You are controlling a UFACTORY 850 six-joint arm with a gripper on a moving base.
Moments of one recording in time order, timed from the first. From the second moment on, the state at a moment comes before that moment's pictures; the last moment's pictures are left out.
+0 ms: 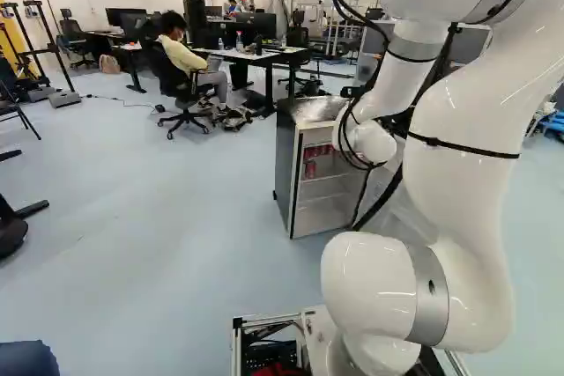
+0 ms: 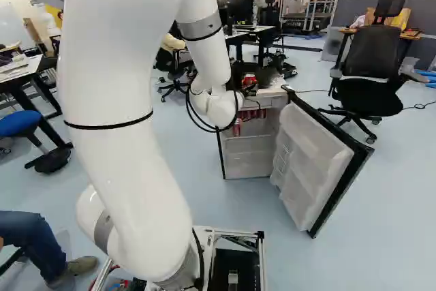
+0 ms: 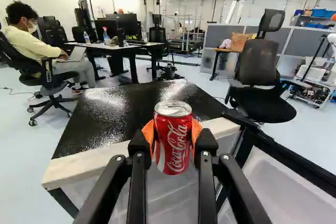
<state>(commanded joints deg) -20.6 -16.3 -35.7 -6.6 63.0 0.0</state>
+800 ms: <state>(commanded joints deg) -19.0 -23.4 -44.7 -6.6 61.3 0.0</state>
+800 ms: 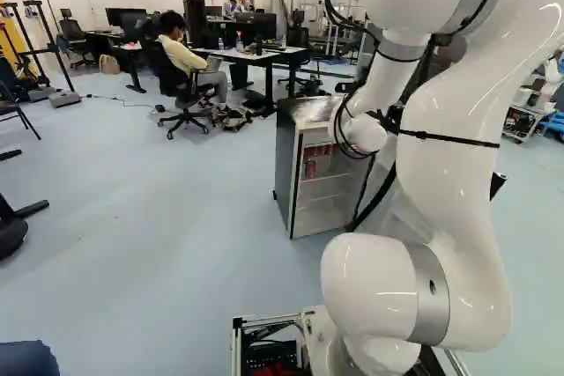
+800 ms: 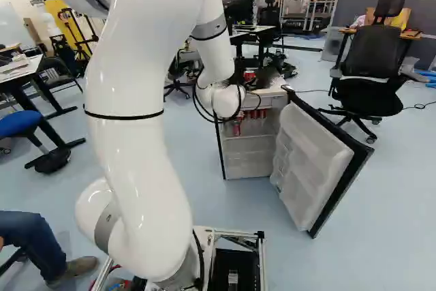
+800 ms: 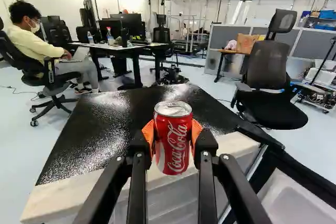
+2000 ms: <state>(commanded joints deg) -17.5 -31.3 -54.4 -6.6 61.3 0.0</state>
